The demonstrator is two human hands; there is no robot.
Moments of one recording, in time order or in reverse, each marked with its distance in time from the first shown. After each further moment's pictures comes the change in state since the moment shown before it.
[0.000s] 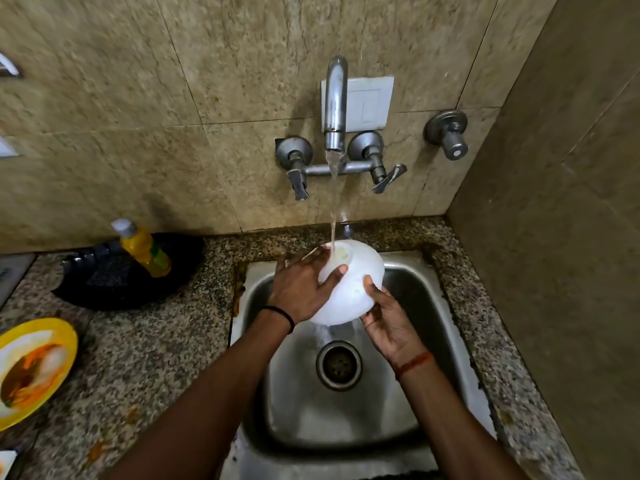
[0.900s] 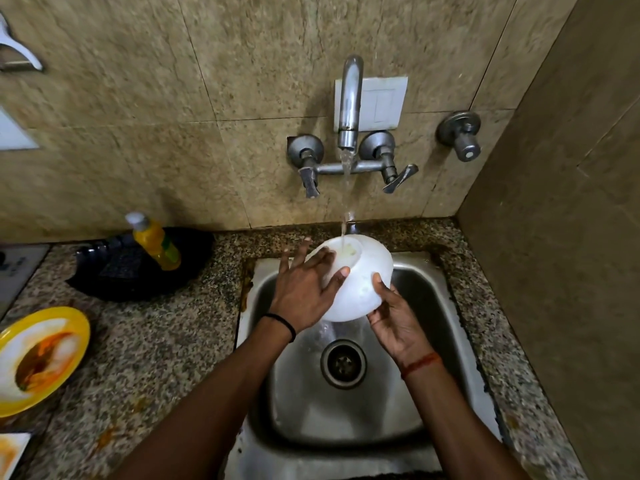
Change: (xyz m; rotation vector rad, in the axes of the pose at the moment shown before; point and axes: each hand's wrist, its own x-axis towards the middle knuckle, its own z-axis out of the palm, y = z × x) left_hand -0.019 -0.003 -0.005 0.020 0.044 0.027; right_hand -0.001 -0.001 0.003 -0.012 -0.029 -0.020
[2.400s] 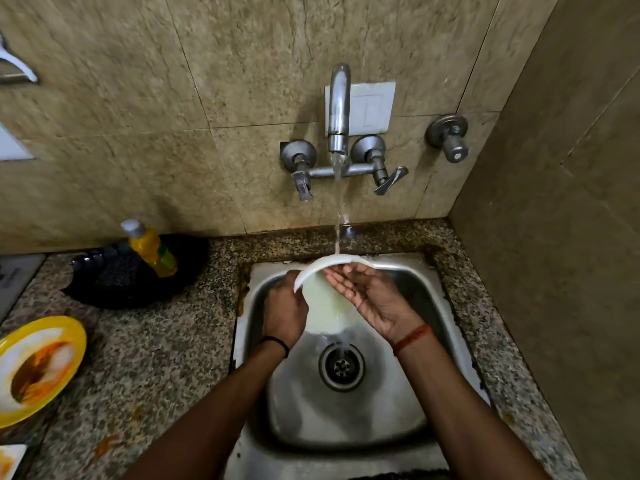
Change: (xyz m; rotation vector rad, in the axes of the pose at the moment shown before) left_hand -0.024 -0.010 0.026 -0.390 0.241 -0.331; right_hand 0.004 -0.016 0.043 -0.052 -0.016 0.148
